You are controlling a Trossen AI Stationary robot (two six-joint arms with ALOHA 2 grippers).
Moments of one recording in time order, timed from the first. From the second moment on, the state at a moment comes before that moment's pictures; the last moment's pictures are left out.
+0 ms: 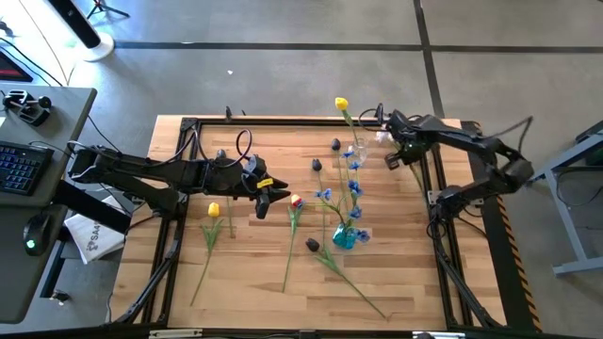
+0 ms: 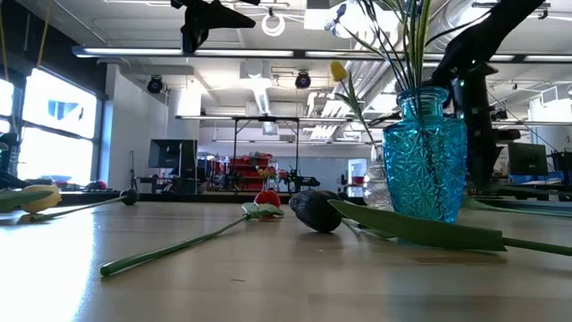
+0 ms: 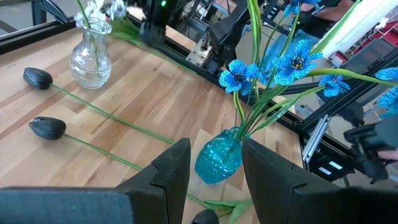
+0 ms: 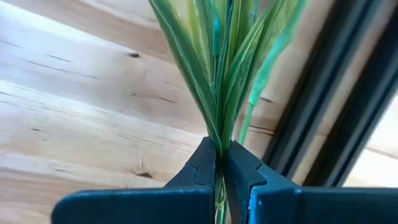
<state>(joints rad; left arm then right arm) -0.09 1.19 0.92 -0.11 -0.19 -0.55 -0.89 1.38 0.82 -0.98 0.21 0.31</state>
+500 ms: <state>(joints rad) -0.09 1.19 0.92 -0.11 -0.19 -0.55 -0.85 0.81 0.82 -0.63 0.08 0.36</state>
